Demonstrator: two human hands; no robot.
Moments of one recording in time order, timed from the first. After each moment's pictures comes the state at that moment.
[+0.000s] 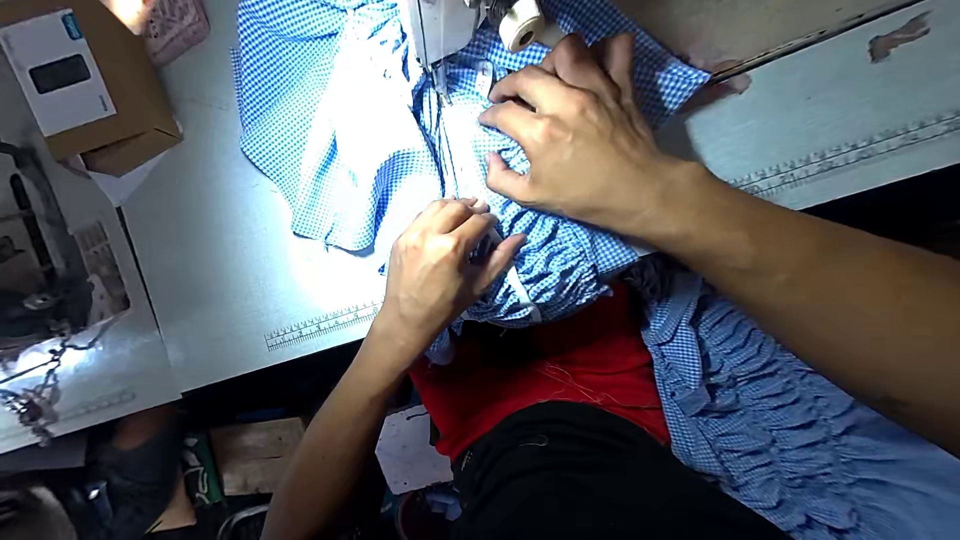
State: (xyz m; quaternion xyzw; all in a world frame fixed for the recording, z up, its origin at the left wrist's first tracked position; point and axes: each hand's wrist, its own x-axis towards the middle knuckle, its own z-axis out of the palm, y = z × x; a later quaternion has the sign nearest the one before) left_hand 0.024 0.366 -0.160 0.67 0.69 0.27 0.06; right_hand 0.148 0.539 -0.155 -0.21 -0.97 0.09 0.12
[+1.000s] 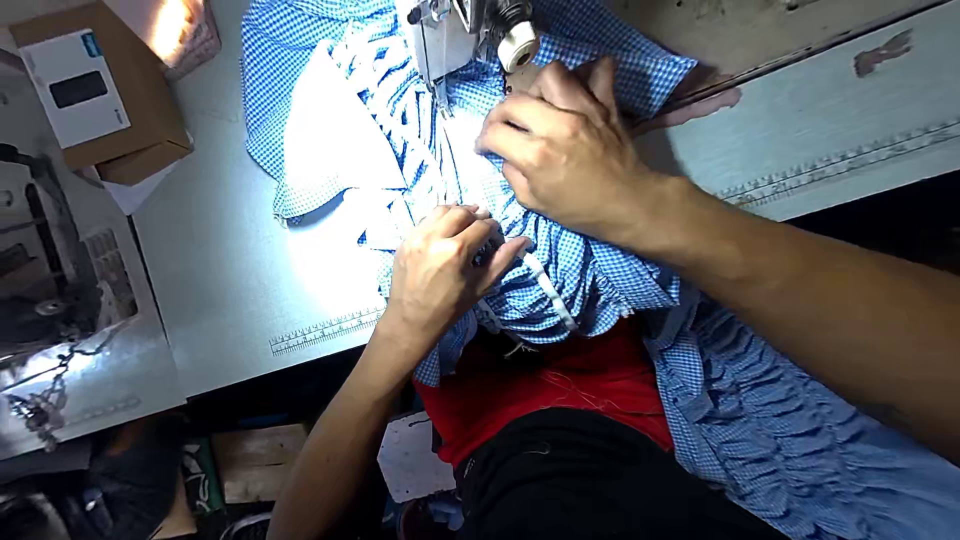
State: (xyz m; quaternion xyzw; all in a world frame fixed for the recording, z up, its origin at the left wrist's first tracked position) left_hand 0.024 0.370 -0.160 0.67 0.68 0.27 0.06; right_hand 0.147 0.537 -0.154 -0.19 -0.97 0.09 0.15
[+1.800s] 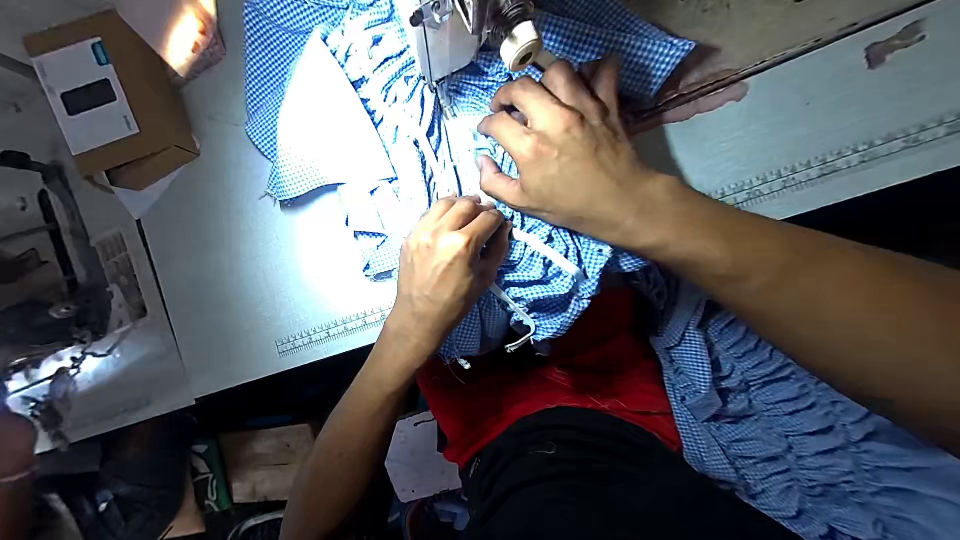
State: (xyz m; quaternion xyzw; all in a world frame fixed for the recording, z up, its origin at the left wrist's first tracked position) left_hand 0.025 0.376 -0.161 0.67 0.69 0.26 0.04; right_hand 0.139 0.533 -0.157 -0.24 -0.96 0.08 0.13
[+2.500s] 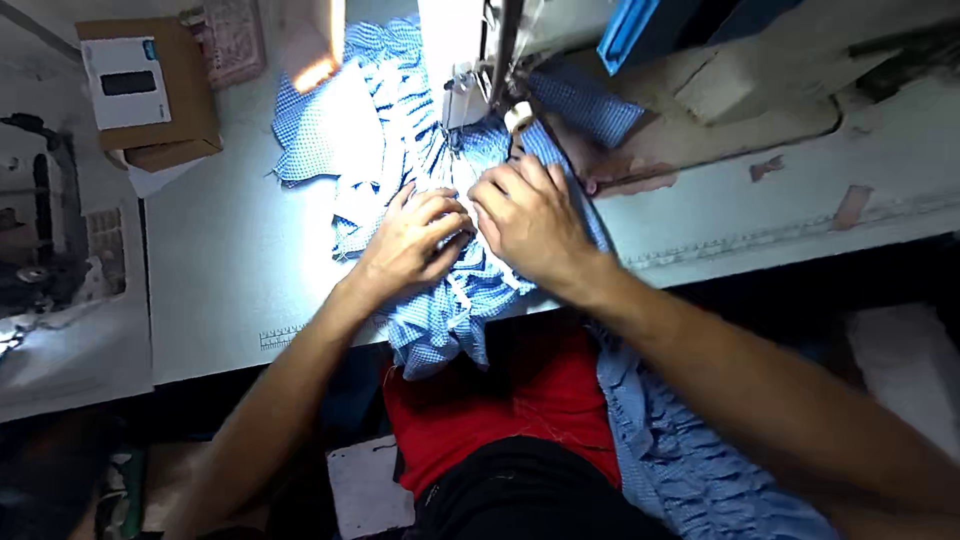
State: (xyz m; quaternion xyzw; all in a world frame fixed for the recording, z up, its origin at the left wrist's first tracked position) left_hand -0.049 0.395 -0.174 0.77 0.58 0.26 0.06; right_hand 0.139 0.514 -0.160 -0.22 -0.96 0.07 0.17
